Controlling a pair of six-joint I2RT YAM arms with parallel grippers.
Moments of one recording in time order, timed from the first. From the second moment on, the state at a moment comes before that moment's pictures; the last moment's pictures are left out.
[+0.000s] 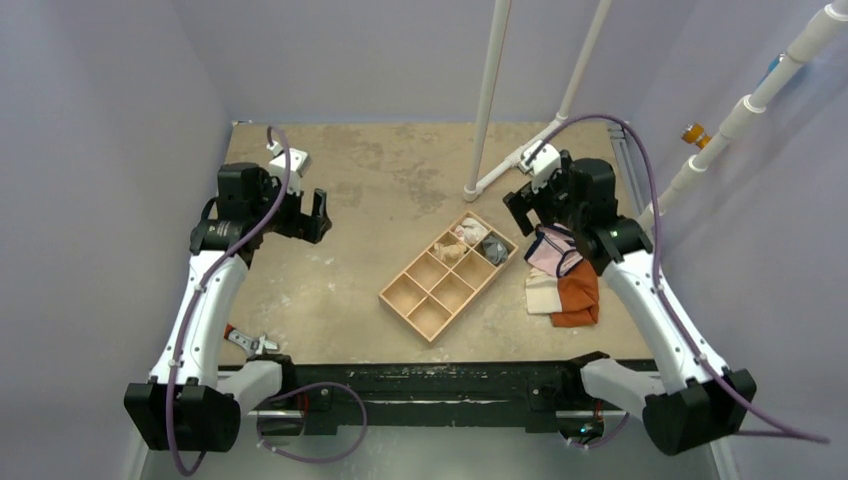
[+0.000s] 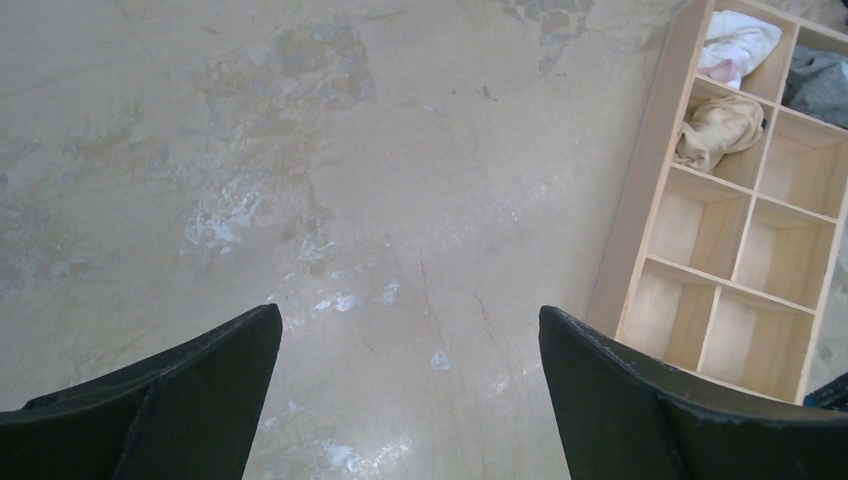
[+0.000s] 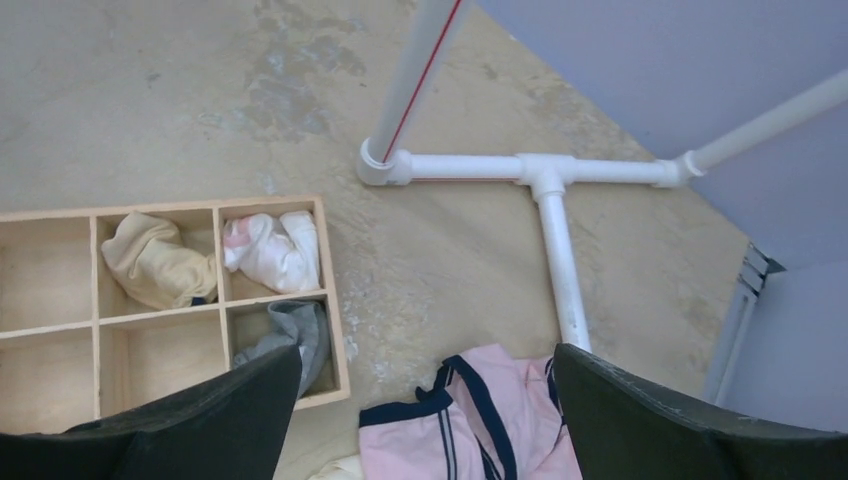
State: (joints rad) left arm -0.02 1.11 1.10 -0.68 0.36 0.18; right arm 0.28 1.14 1.13 -0.50 -0.14 -0.44
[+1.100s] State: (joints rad) left arm -0.01 0.69 0.76 -0.52 0.19 0.16; right arm 0.19 0.59 0.67 -0.27 0.17 -0.22
